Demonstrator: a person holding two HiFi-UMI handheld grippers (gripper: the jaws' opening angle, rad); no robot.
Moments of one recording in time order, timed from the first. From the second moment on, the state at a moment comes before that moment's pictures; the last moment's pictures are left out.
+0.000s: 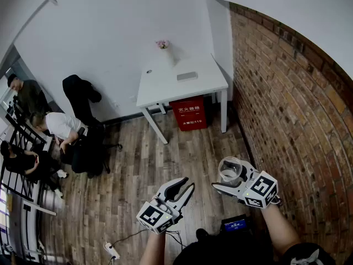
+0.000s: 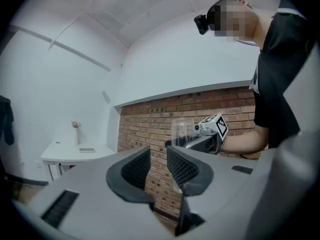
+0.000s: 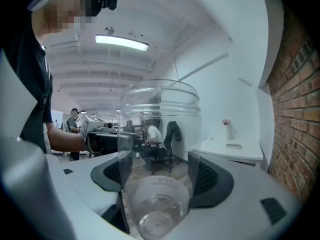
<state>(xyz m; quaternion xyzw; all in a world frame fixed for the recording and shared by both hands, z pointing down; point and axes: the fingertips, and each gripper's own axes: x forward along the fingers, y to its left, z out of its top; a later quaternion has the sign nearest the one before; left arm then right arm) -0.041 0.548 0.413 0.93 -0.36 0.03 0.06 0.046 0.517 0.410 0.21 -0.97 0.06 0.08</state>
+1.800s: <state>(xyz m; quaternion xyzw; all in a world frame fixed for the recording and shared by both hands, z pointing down) 0.019 0.452 0.426 0.93 -0.37 0.02 0.07 0.117 0.431 0.441 0.22 -0.97 0.09 0.08</state>
